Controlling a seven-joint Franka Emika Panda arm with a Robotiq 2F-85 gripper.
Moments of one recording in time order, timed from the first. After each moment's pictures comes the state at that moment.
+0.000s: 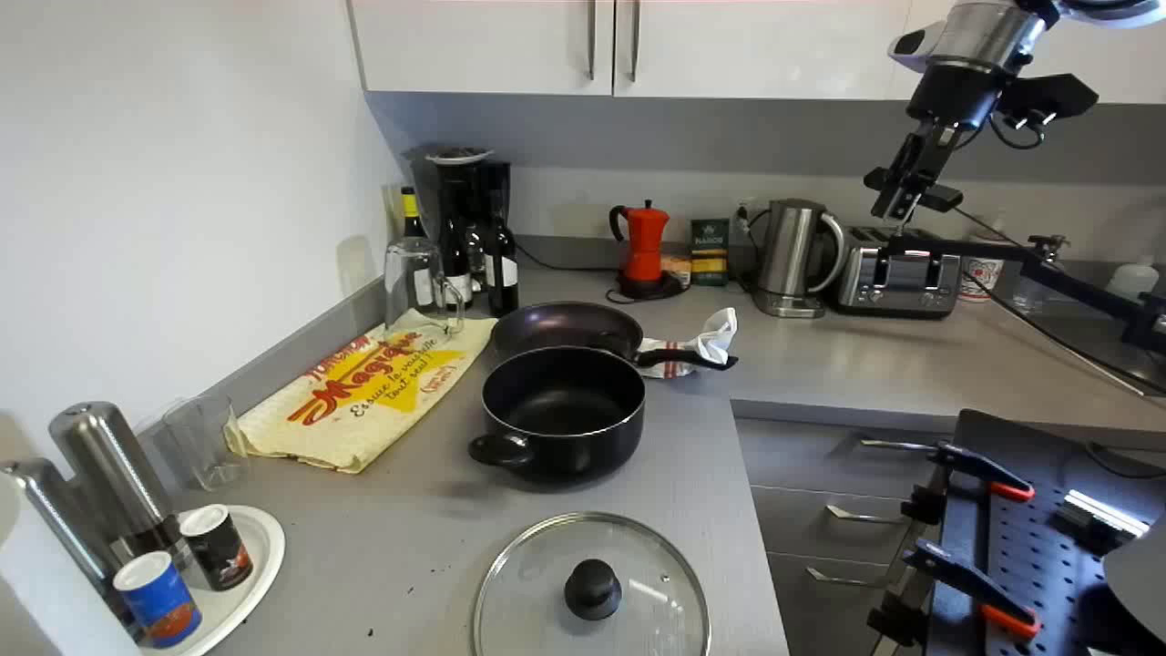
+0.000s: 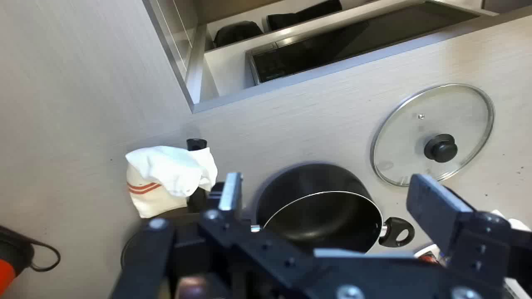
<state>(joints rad) -0.04 -0.71 -0.45 -2.72 -0.07 2.20 -0.65</state>
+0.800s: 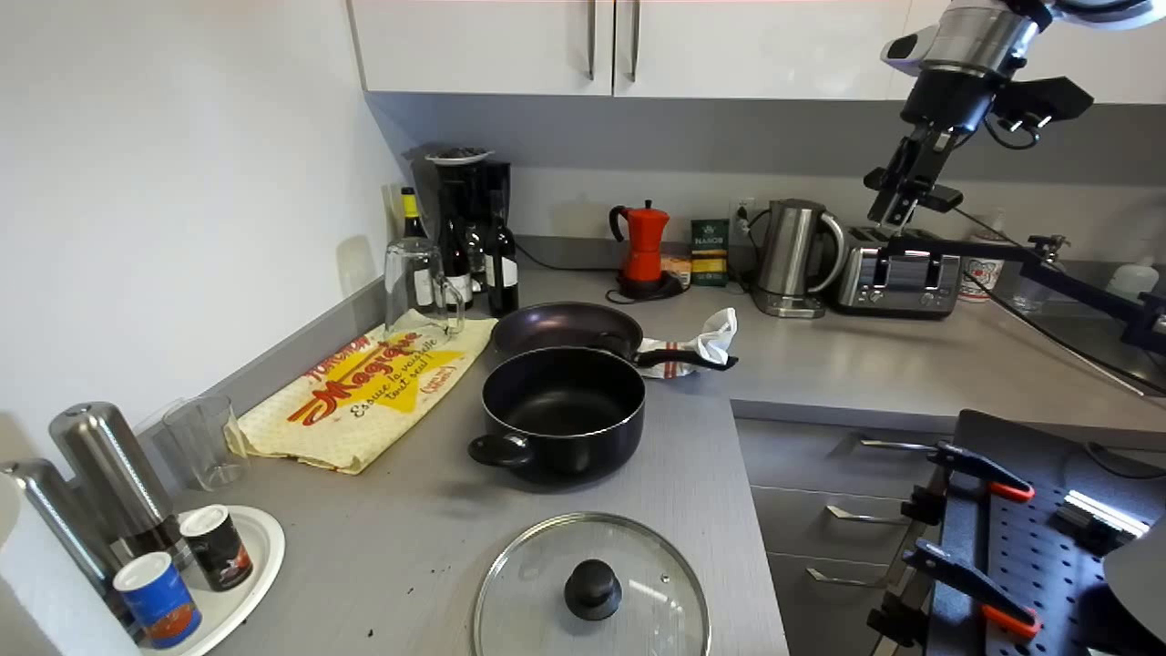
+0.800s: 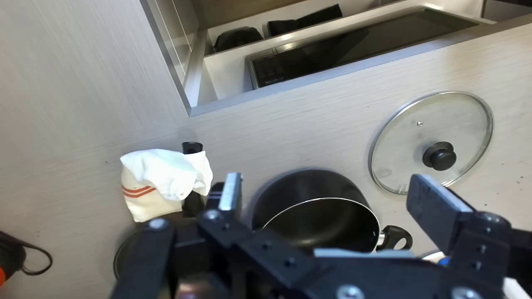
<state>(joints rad) -0.05 -0.69 -0.42 -2.72 -0.06 2.20 -0.64</state>
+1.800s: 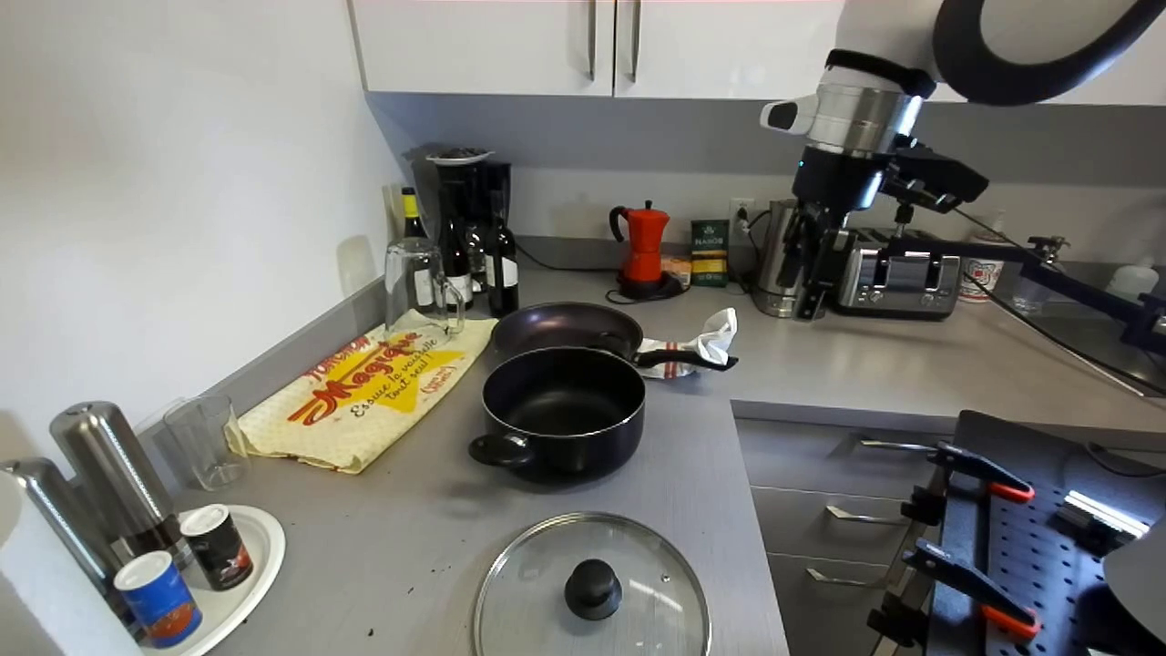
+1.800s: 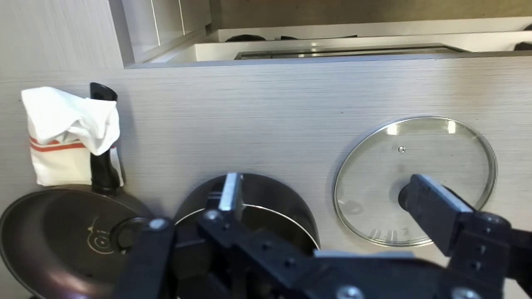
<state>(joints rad) 0.10 -0.43 -0.07 -2.76 -0.06 2.47 -0.43</state>
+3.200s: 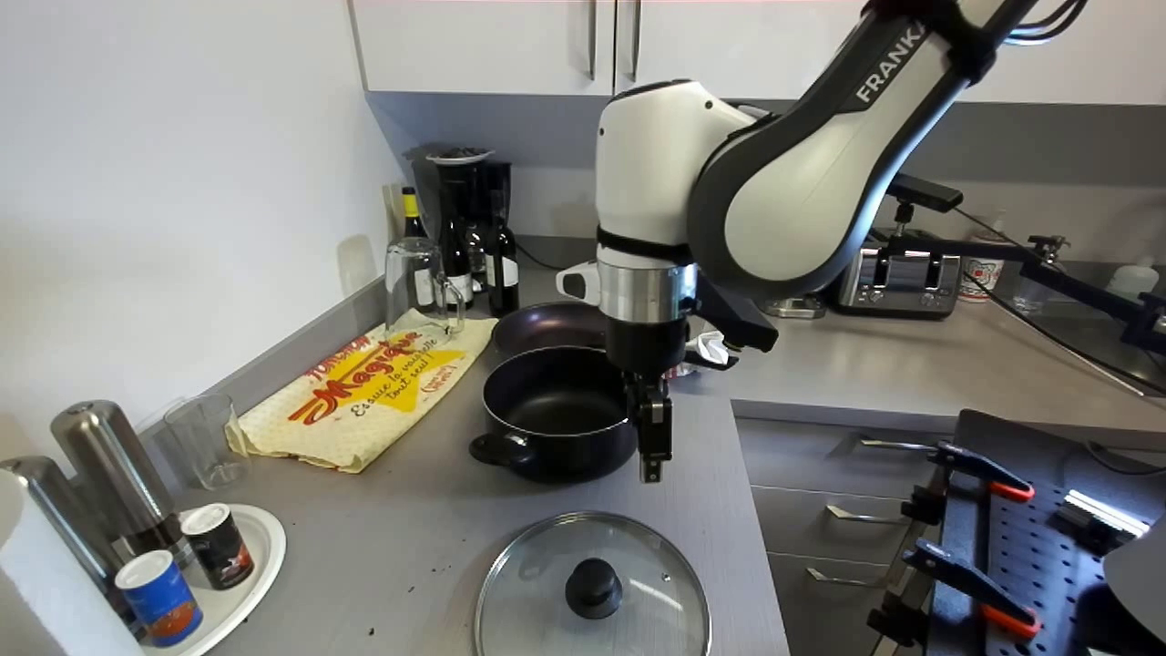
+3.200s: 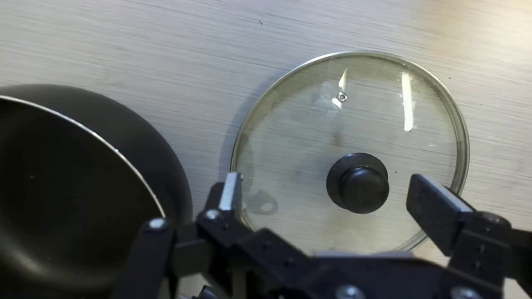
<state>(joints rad) 0.19 0.27 0.19 -2.32 -0.10 2.55 -0.28</state>
